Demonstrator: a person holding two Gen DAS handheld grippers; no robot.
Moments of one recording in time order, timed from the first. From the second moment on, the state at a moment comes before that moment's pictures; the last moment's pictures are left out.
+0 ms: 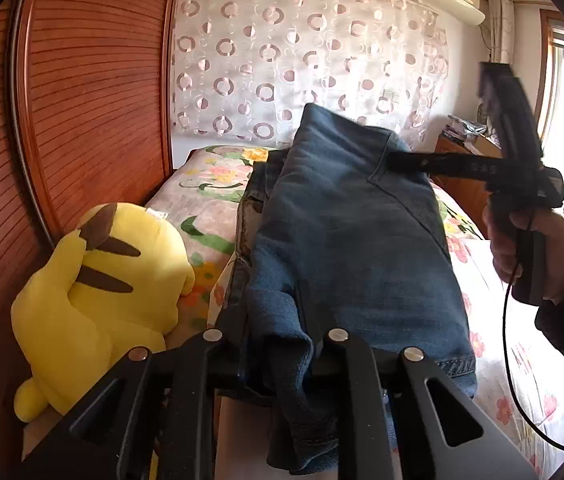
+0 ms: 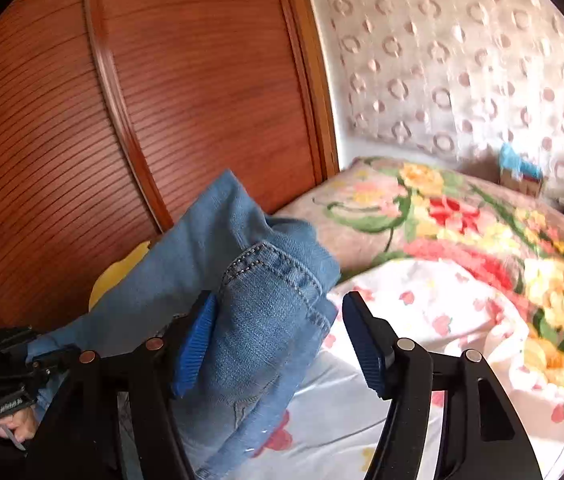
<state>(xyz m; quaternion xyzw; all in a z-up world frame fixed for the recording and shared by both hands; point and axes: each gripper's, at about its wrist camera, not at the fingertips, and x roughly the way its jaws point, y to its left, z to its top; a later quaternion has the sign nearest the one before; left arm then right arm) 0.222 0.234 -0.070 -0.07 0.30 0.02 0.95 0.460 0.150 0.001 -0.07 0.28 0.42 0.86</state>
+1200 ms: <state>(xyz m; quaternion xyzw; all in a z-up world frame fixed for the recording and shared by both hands) 0.163 0.167 -0.005 0.01 0.25 0.04 0.97 0.297 0.045 0.010 -0.04 0.25 0.37 0.89</state>
